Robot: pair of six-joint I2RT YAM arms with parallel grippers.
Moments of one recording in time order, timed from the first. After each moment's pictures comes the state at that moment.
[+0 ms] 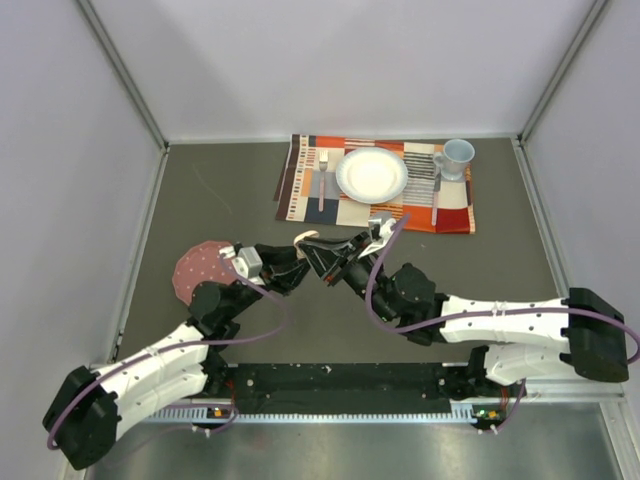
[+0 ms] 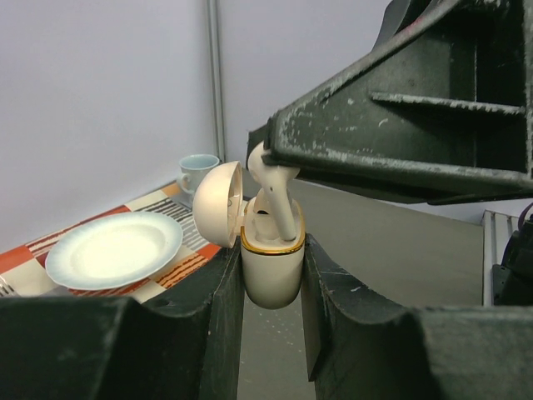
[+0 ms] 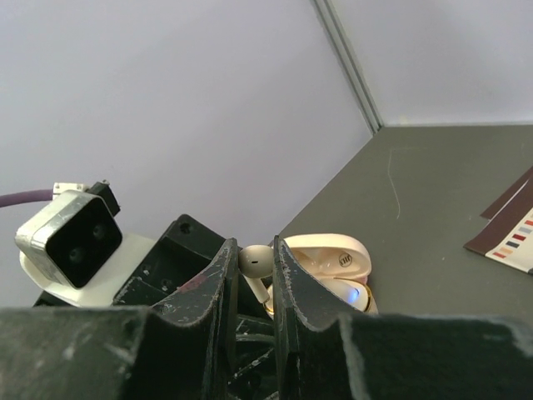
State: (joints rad) left arm -0.70 0.79 0.23 0.99 0.32 -0.16; right arm 1.28 1.22 0.73 0.84 0.47 0.39
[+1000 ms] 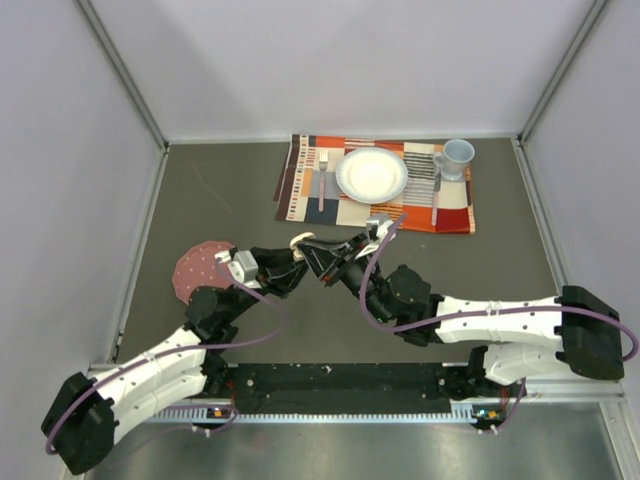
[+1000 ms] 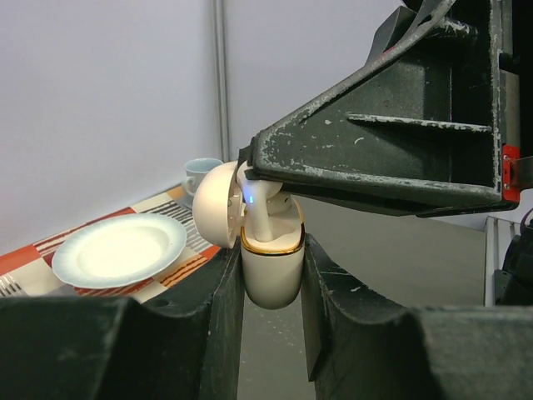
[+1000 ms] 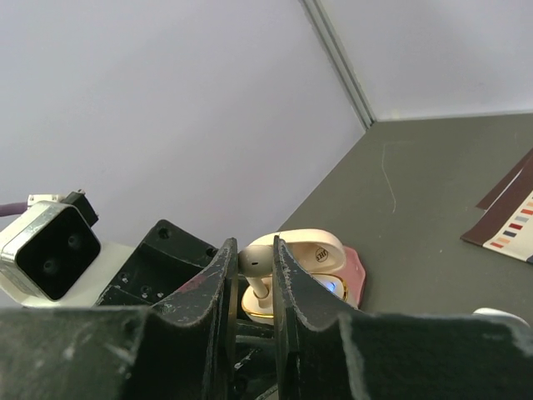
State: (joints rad) left arm -0.70 0.74 0.21 0.99 0.30 -0.16; right arm 1.29 1.26 0.73 0.85 0.51 0.41
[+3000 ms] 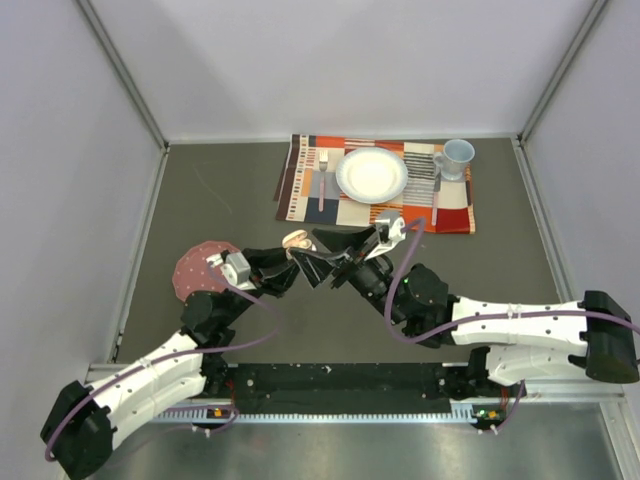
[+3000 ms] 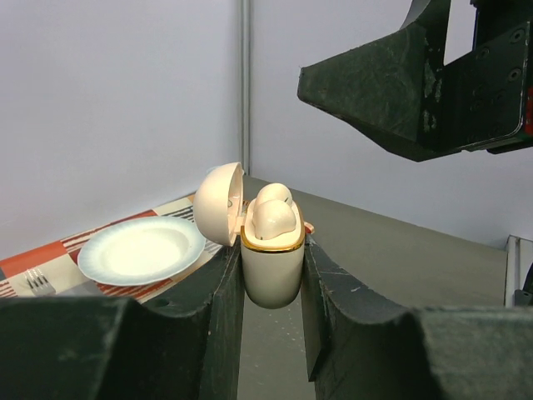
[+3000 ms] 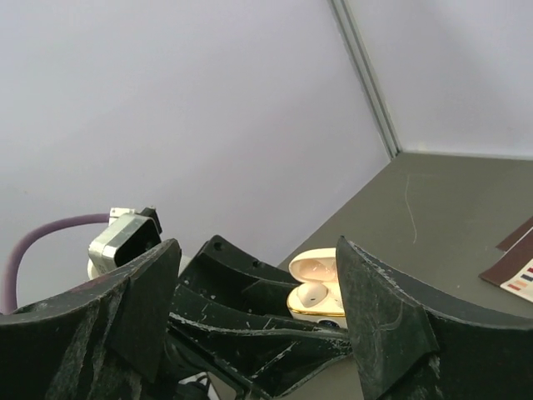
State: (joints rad) left arm -0.70 0.68 0.18 0.97 0.23 -0.15; right arm 1.33 1.17 0.78 0.79 0.46 0.33
